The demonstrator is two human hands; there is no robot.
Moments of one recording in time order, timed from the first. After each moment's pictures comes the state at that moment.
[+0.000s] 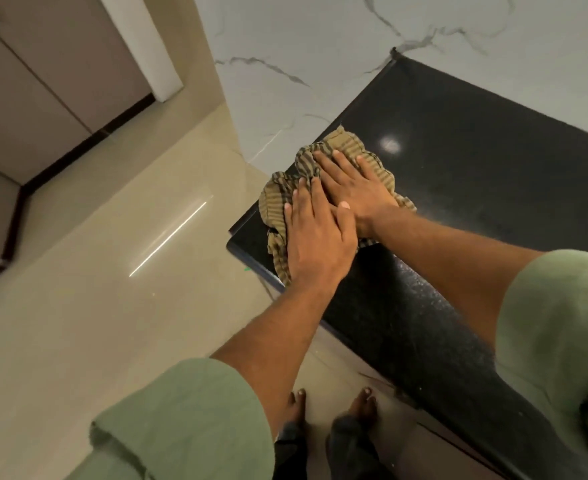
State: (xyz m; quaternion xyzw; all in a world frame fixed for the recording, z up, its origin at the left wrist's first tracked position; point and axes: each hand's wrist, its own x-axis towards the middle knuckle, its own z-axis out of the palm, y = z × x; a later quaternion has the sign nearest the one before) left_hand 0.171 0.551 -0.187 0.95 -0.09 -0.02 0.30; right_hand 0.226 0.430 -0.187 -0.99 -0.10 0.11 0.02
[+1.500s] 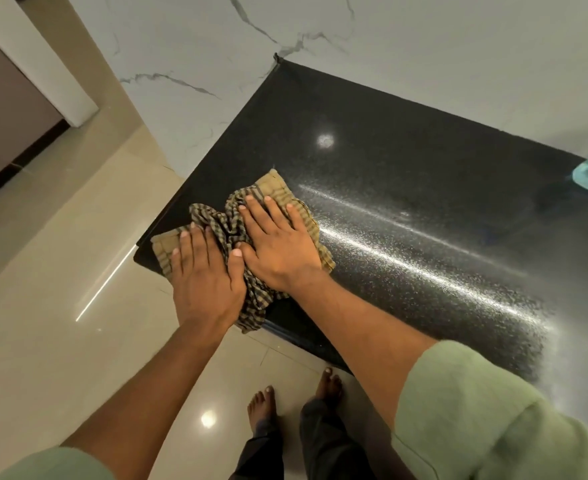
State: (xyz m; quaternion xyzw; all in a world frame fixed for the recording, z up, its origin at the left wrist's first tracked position) left_hand 0.112 0.592 -0.201 0.98 -0.13 -0.04 0.12; right_hand 0.105 0.441 -0.193 -0.99 0.01 0.05 0.13
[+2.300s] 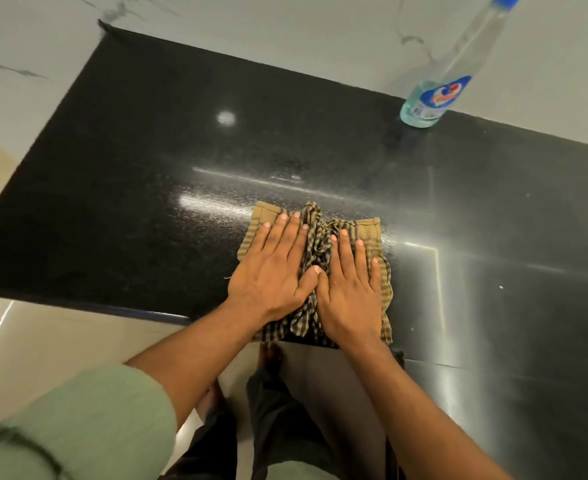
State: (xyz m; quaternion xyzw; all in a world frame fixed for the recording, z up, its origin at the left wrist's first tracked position) left_hand -0.029 0.405 -0.190 0.81 -0.57 -0.12 0.03; right_hand -0.169 0.329 -0.200 -0.90 0.42 0.02 0.12
